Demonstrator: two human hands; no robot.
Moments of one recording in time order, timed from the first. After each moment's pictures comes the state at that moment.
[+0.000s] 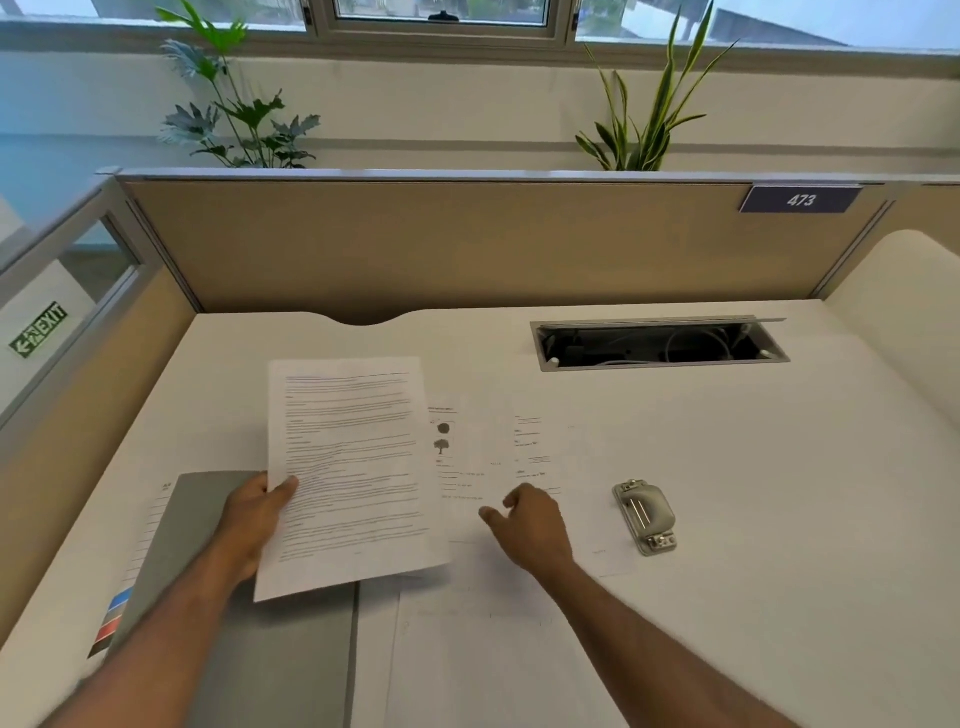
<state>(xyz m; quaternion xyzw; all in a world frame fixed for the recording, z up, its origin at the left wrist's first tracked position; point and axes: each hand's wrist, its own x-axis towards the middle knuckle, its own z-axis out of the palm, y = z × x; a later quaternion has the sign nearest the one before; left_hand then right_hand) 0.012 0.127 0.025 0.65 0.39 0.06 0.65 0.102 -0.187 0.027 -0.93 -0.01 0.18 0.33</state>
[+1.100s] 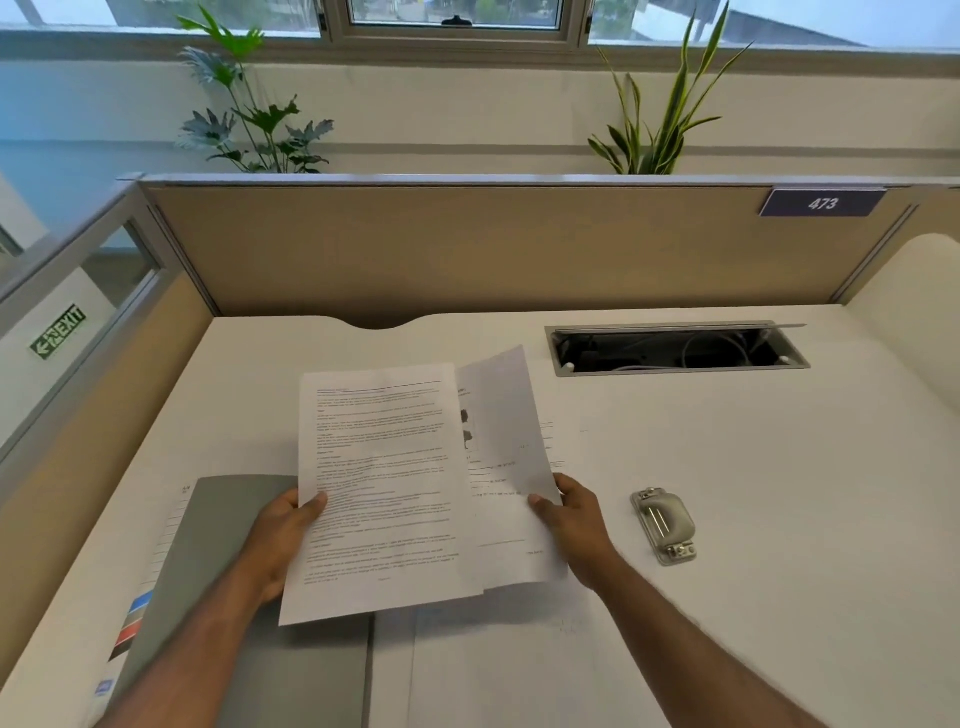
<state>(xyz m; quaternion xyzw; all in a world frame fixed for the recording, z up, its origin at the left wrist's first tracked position) 0.000 0.115 0.028 0.60 0.35 0.02 0.71 0.117 -0.211 0.023 -0.73 0.03 0.20 0.66</state>
